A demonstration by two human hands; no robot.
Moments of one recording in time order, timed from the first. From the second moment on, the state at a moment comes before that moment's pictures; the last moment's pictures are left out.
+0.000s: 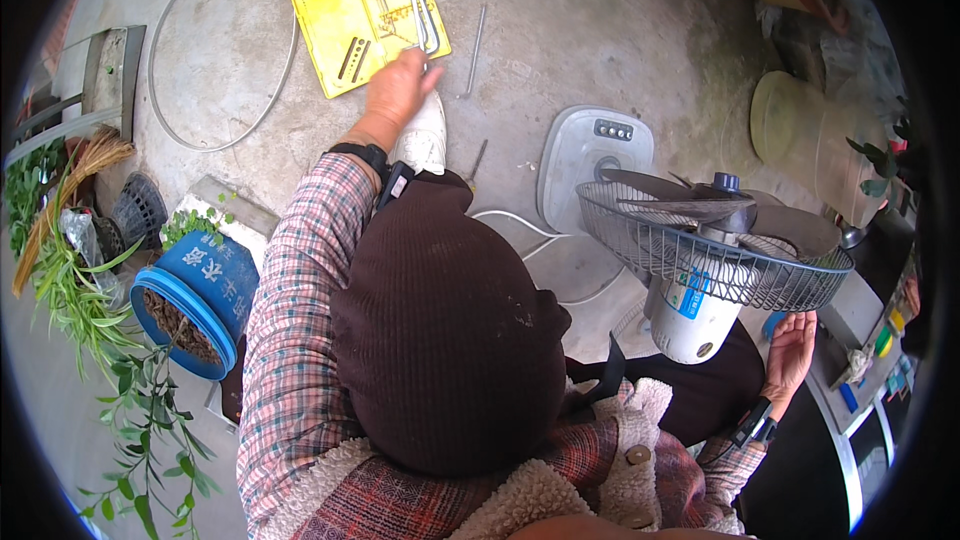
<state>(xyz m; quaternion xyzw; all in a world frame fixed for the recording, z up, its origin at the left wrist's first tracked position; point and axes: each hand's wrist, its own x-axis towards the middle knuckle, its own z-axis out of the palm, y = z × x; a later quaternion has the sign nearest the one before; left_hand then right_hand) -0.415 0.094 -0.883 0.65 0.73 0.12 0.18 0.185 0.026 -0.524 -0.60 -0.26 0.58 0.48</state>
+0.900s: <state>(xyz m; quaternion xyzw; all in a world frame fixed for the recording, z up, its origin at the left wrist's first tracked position) -0.362 0.119 -0.897 0.89 0.45 0.05 0.08 0.187 0.027 -0.516 -0.60 -0.26 0.58 0.48</state>
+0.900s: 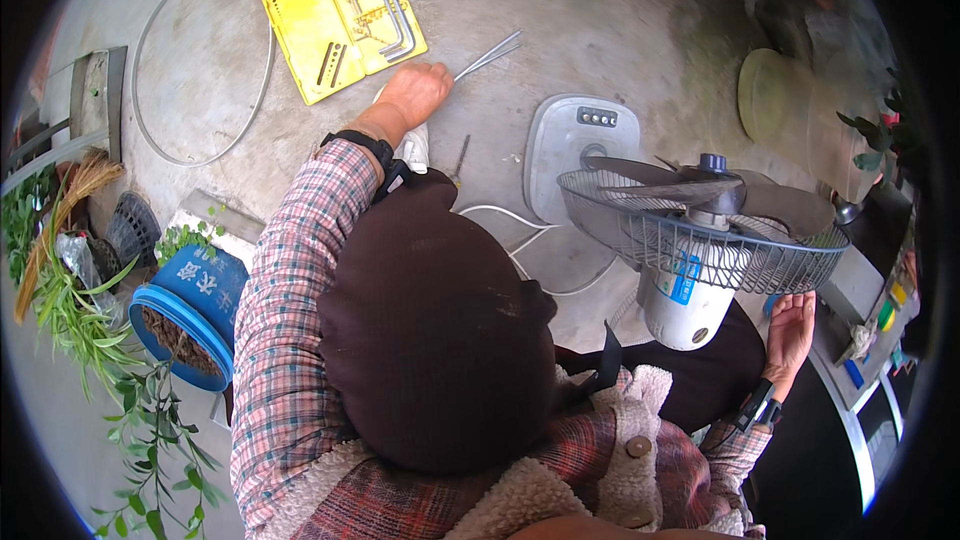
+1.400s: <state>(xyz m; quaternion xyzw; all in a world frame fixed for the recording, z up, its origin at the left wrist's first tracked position) -0.346 0.137 -0.878 0.70 0.58 0.11 0.40 0.225 0.040 -0.521 -0.62 -0.26 0.56 0.48</state>
